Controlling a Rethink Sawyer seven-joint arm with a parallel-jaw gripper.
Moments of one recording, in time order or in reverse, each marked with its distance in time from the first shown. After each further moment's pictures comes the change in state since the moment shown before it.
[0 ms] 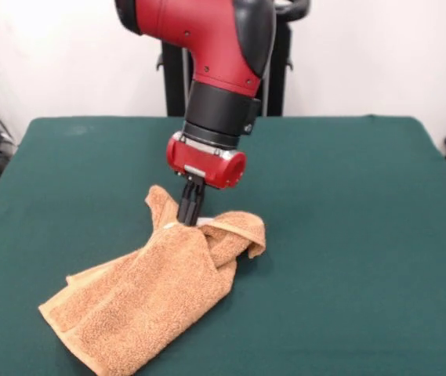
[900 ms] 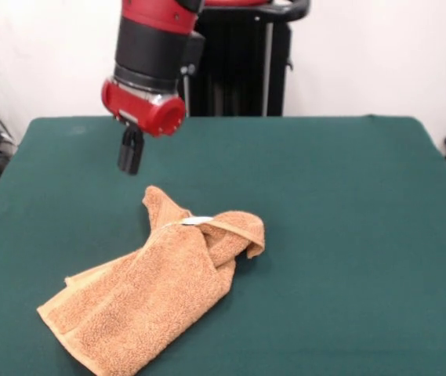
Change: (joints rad) arm -0.202 -0.261 0.099 0.002 -0.136 0.404 0.000
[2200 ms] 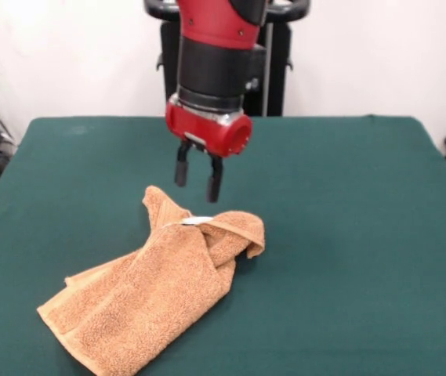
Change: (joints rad) arm 0.098 0.073 0.051 -0.034 0.130 0.030 0.000
